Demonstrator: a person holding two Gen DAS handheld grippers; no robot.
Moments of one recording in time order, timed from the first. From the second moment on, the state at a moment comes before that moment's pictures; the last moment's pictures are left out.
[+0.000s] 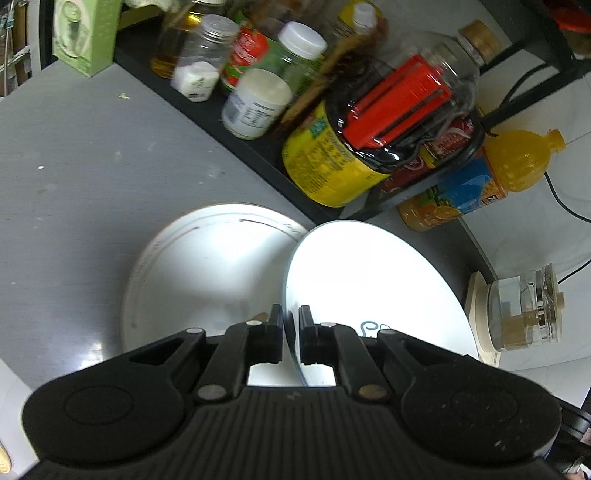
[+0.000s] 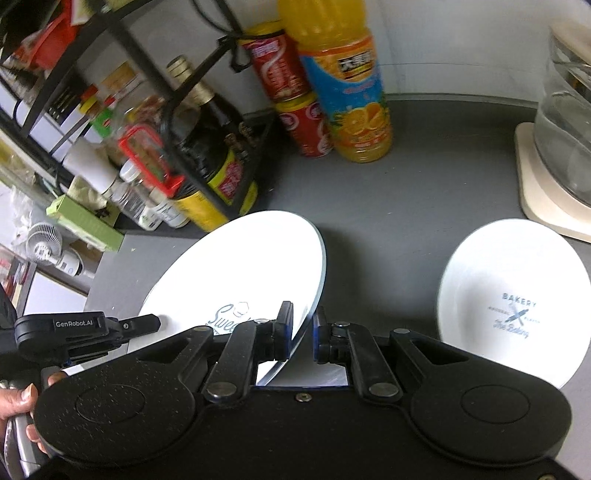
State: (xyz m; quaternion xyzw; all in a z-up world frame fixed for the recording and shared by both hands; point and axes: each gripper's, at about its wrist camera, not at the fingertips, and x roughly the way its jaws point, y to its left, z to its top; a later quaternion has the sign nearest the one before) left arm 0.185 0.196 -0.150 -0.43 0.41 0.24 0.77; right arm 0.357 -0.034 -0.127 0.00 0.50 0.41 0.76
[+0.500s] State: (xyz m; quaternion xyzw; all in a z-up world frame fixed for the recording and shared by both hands) left arm 0.140 0.218 -0.161 -0.43 0.42 0.25 0.76; right arm 0.311 -0.008 -0.132 -0.02 0.52 0.41 0.75
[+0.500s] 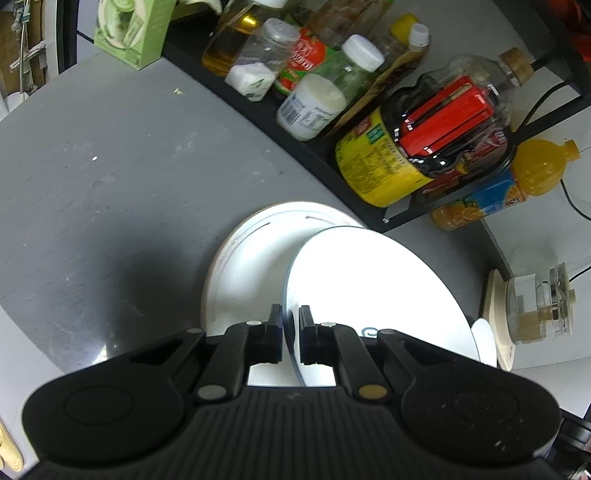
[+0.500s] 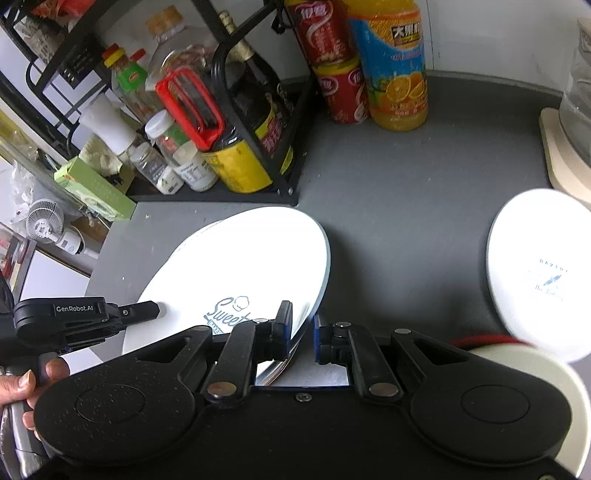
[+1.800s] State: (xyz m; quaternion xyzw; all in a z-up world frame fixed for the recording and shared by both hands) left arm 0.133 0.228 -0.196 -0.42 0.45 0.26 0.74; right arm 0.299 0.026 -0.162 -0.06 0.55 0.36 0.75
